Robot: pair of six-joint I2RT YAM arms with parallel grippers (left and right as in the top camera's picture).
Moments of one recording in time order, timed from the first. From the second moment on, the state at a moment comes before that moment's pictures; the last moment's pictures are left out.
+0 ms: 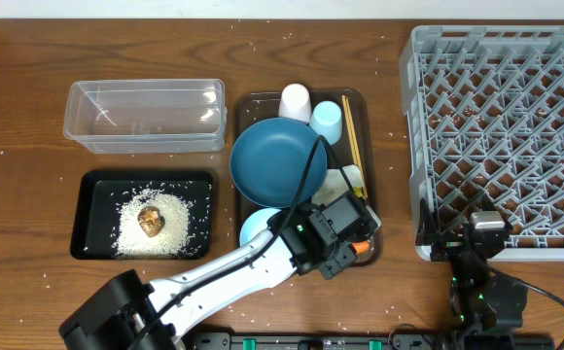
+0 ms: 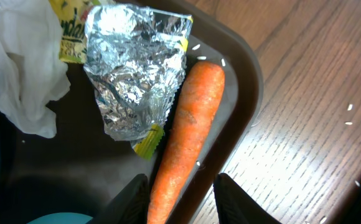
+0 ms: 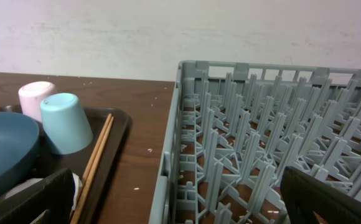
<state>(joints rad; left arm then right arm) -1.00 1.57 0.99 -0.58 0.07 -0.05 0.01 0.02 0.01 -0.07 -0.06 -0.01</state>
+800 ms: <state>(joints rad) -1.00 1.77 0.99 -0.50 0.07 -0.06 0.01 0.02 0.01 -0.07 -0.06 -0.01</state>
